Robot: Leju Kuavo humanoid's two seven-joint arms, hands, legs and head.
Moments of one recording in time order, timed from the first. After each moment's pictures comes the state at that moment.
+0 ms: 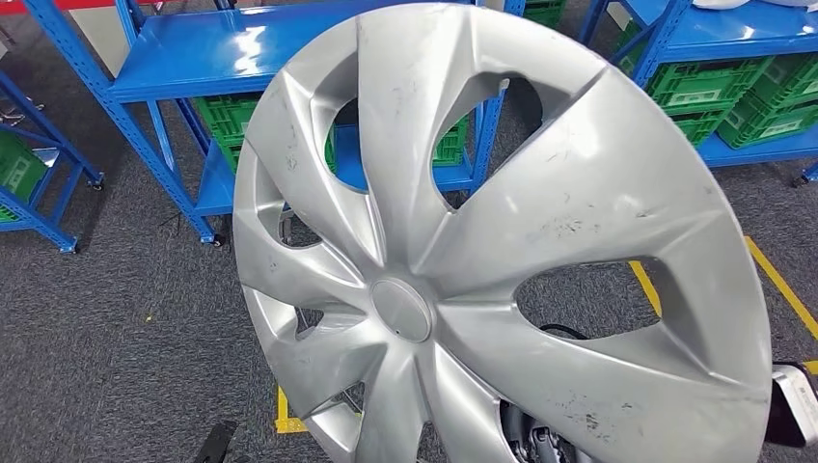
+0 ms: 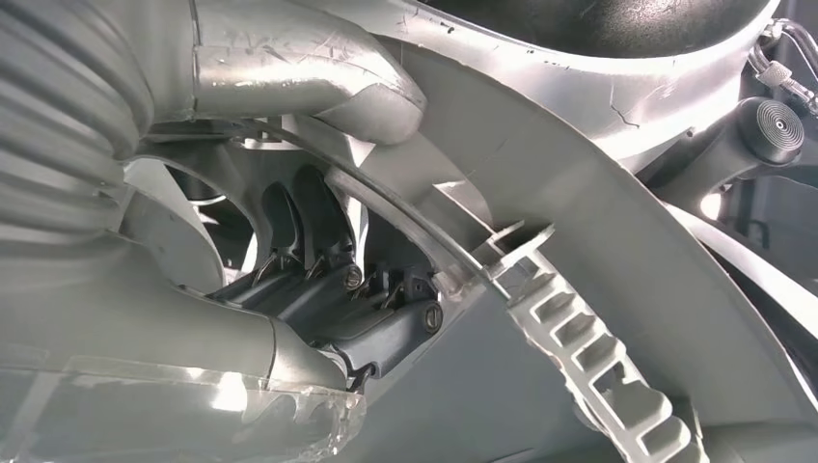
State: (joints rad) left arm -0.07 0.11 -0.67 -0.34 0.58 0.07 -0.20; right arm -0.16 -0.15 0.49 -1.97 -0.67 1.02 -0.28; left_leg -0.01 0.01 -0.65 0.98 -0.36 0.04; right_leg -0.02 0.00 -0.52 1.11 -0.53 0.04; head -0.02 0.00
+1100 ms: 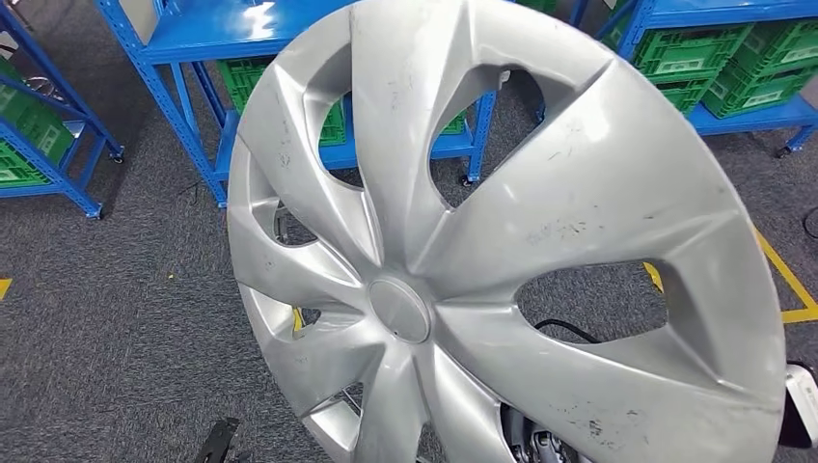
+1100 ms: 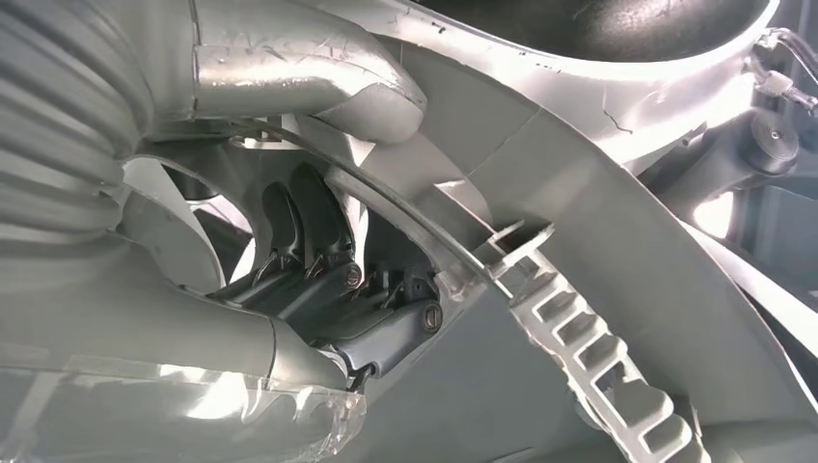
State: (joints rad) left arm -0.07 0.11 -0.65 -0.36 0.56 0.08 -0.20; right arm -0.17 -0.14 0.49 -1.97 -0.68 1.02 -0.27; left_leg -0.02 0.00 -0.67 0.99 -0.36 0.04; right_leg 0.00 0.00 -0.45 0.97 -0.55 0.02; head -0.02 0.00
